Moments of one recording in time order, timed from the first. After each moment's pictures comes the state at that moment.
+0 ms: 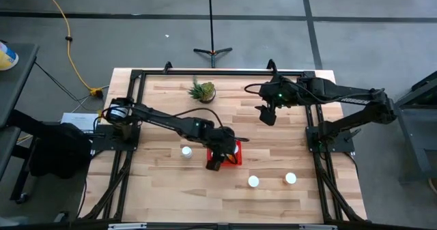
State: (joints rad) left arm -0.16 1.89 1.46 -0.53 0.10 0.09; right arm -0.13 1.24 1.29 -0.92 0.22 0.13
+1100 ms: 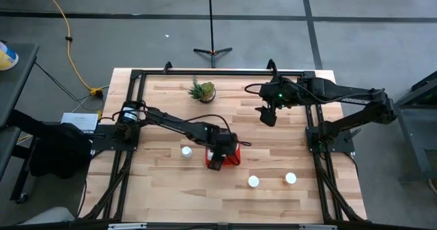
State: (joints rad) left arm -0.14 2.02 1.46 -0.55 0.04 0.10; right arm -0.13 1.24 1.29 -0.92 0.18 0.15
